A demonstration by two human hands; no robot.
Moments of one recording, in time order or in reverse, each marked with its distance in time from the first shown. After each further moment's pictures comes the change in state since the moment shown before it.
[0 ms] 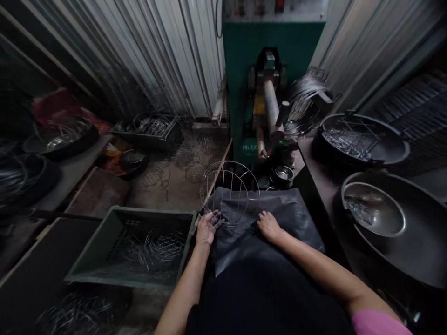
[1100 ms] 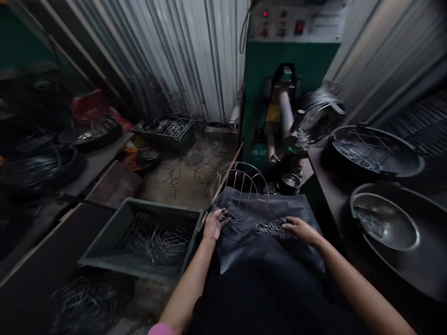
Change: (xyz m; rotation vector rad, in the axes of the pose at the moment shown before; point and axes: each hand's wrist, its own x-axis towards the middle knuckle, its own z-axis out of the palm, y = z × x) left_hand 0.010 0.000 -0.008 0.001 -0.056 0.044; right_hand -0.046 0.064 -0.014 1.141 -0.035 0.374
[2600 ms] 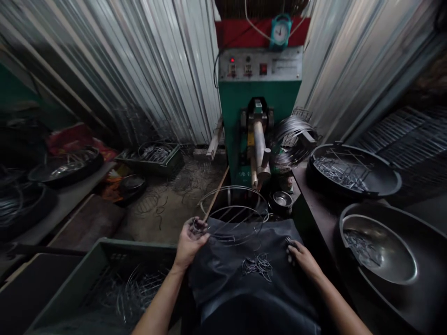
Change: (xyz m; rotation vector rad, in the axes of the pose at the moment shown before) left_hand 0.005 0.057 0.073 0.386 -0.171 0.416; right_hand 0.018 0.052 -0.032 0.410 0.356 0.031
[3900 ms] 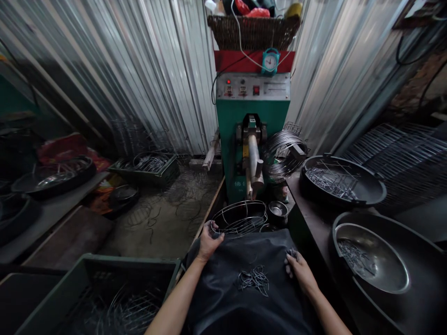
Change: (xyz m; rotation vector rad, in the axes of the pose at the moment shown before) left_hand 0.052 -0.090 0.040 0.234 -0.076 0.256; right_hand -0.002 0.012 0.006 0.236 0.170 -0.042
